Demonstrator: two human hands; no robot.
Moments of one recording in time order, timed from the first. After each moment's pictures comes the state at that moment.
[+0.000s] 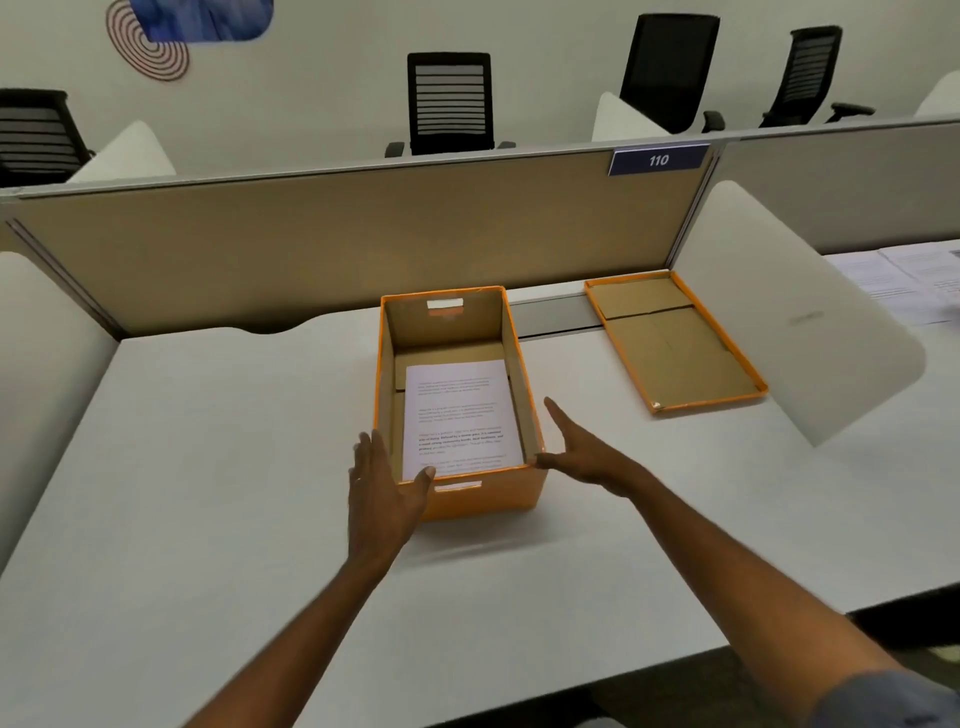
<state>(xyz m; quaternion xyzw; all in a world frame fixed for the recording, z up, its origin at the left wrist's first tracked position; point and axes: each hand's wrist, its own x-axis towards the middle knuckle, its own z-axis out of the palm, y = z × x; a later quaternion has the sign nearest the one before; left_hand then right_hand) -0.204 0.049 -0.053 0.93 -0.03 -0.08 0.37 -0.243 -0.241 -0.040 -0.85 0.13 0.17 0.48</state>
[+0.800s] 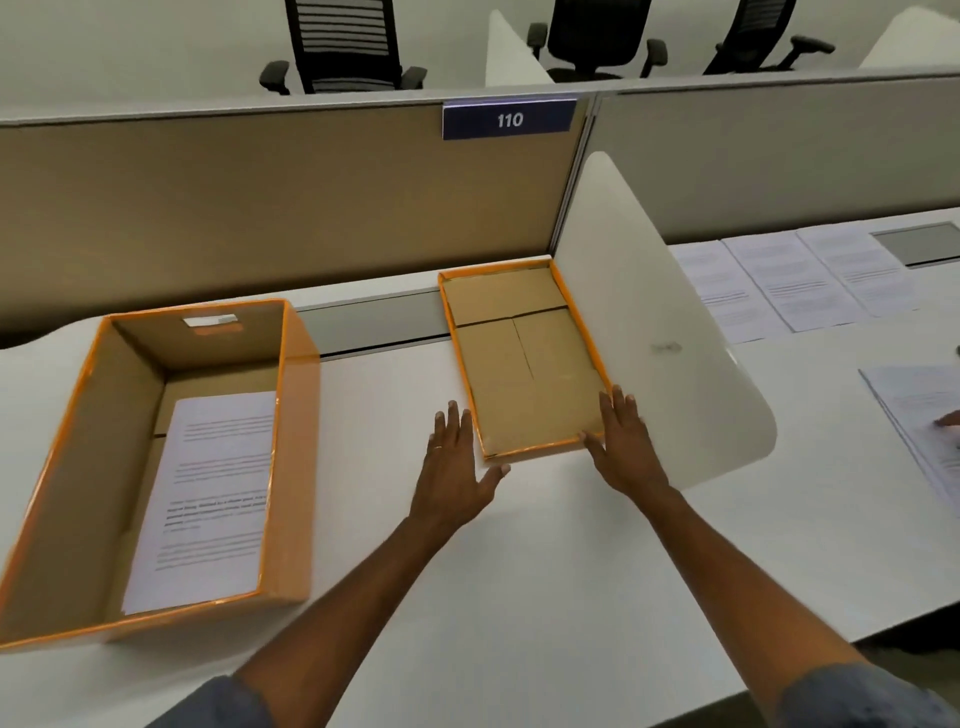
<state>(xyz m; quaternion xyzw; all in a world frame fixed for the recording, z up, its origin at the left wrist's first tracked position) -0.174 -0.380 -0.107 0.90 -0.22 -0.22 0.30 -0.254 -0.633 -0.122 -0.94 0.25 0.07 0.20</state>
